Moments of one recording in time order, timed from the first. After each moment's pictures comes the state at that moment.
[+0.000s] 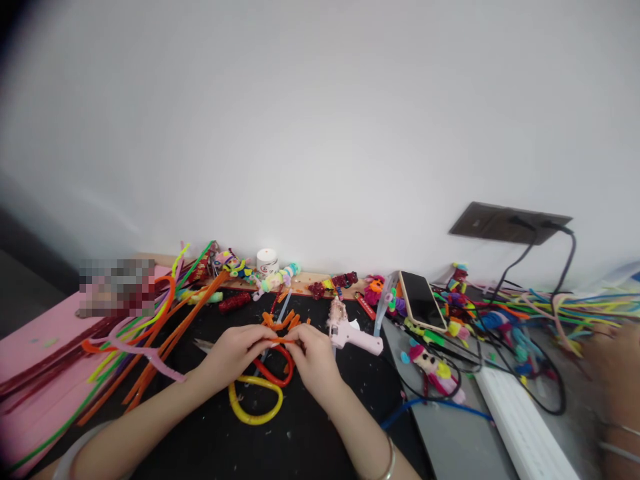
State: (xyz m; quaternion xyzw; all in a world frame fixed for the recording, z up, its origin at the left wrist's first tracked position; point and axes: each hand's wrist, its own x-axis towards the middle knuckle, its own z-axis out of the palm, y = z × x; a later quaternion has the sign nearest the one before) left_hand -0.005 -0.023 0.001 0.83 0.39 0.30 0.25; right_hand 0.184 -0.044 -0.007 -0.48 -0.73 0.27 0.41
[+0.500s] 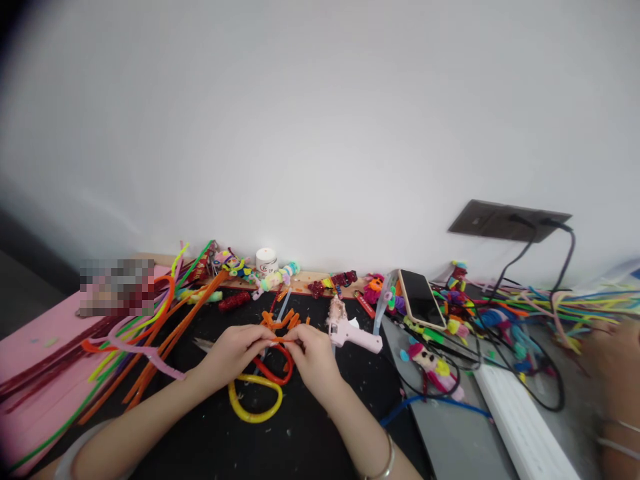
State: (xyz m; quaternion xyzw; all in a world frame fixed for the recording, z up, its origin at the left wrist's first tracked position) left_hand -0.007 -0.021 -0.003 0.84 0.39 0.29 0.25; right_hand 0.184 -0.044 -0.008 -0.50 -0.73 0.26 0.40
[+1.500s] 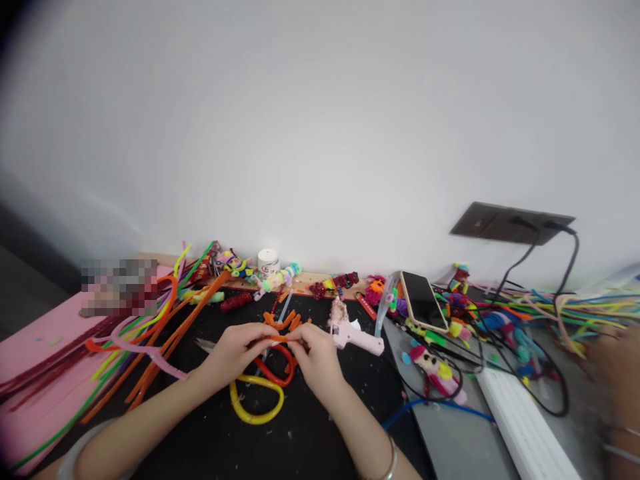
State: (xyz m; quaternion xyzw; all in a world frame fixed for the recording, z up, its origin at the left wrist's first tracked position) left_hand -0.005 -0.024 -0.001 0.81 0.38 0.35 0.28; right_hand 0.186 -0.043 -0.006 -0.48 -0.73 0.24 0.43
